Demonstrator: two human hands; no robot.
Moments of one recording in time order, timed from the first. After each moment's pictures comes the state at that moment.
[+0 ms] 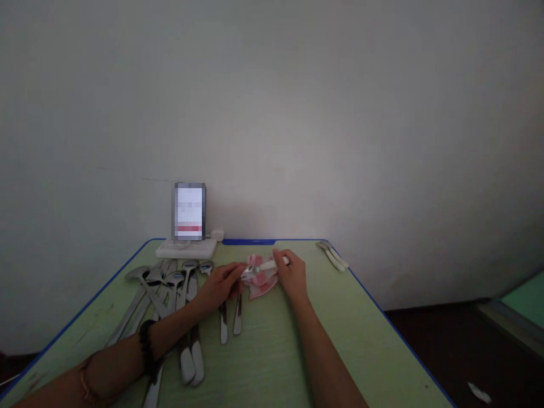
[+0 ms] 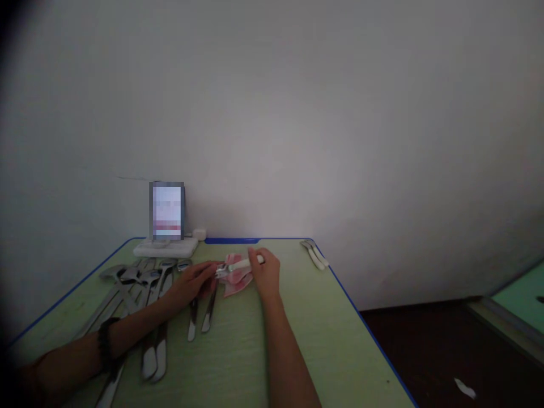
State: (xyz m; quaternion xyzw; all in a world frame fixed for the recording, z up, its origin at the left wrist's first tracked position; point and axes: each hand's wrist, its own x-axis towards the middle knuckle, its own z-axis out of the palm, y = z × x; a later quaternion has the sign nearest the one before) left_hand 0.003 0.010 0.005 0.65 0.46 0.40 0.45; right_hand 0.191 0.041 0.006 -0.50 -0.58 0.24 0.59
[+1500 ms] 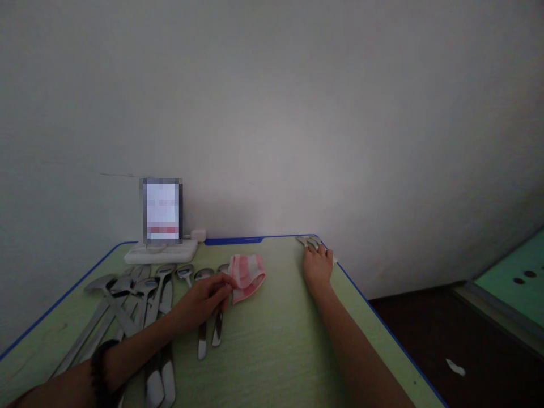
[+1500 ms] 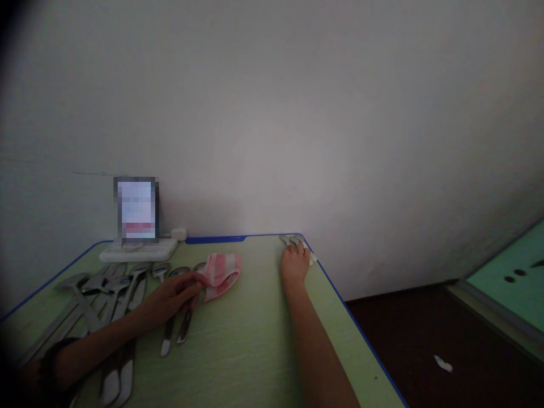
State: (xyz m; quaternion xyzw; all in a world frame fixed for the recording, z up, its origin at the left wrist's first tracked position) left_hand 0.007 0.005 0.000 0.73 0.46 0.28 0.42; right_hand 0.293 0.069 -0.007 -0.72 -0.65 -0.21 0.10
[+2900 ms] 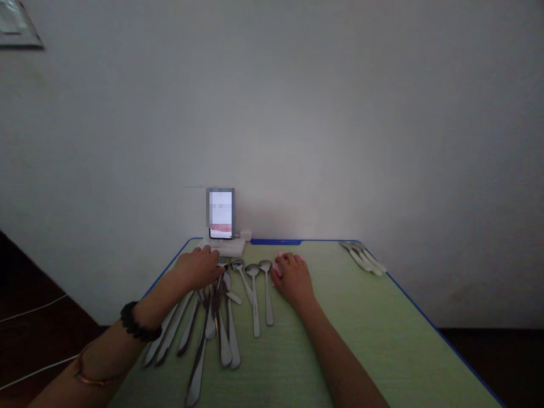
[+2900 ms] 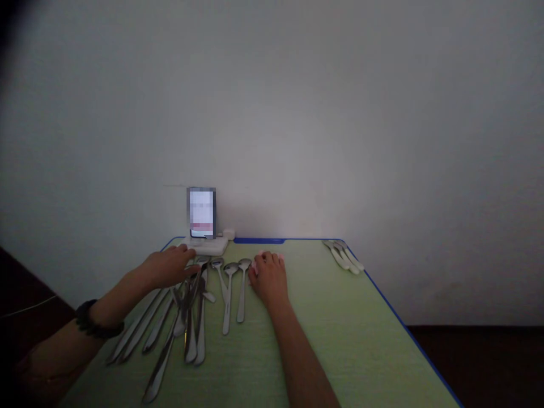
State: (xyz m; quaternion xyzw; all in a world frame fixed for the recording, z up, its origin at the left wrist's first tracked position) left_hand -0.089 0.000 0.078 0.72 0.68 -0.09 -0.04; right_hand 0.146 0.035 -0.011 -0.53 -0.80 -0.07 0.26
